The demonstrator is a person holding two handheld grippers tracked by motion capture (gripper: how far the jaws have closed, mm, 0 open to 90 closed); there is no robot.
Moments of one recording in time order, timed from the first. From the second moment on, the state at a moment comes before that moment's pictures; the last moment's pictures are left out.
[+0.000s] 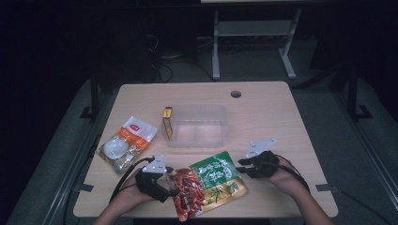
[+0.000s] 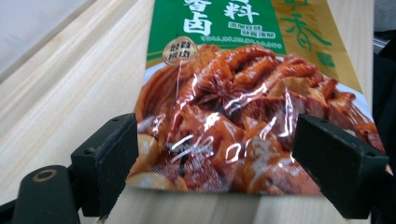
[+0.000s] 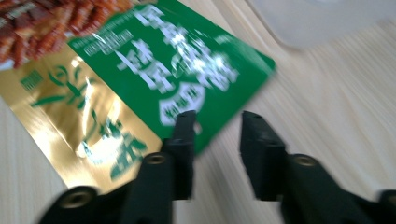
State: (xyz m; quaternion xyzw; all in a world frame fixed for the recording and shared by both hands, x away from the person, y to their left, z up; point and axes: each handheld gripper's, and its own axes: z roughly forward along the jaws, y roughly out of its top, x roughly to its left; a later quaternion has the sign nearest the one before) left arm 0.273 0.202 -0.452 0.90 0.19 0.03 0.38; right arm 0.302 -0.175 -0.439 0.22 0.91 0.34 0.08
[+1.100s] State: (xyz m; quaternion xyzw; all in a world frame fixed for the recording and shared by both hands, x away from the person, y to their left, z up) left arm 0.301 0.153 -0.469 0.91 0.20 0.03 0.37; right arm 0.295 -0.209 -0.447 0.29 0.88 0.35 0.10
